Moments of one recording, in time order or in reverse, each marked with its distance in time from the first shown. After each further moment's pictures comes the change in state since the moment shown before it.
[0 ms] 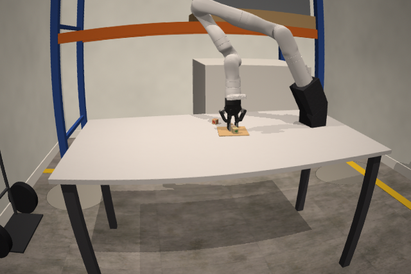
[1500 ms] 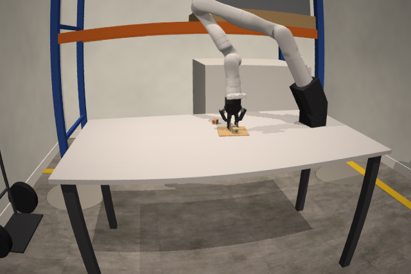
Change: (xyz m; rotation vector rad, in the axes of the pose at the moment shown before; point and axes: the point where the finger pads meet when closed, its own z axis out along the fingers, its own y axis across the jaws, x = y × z) arm 0.000 0.000 -0.004 0.000 0.000 0.000
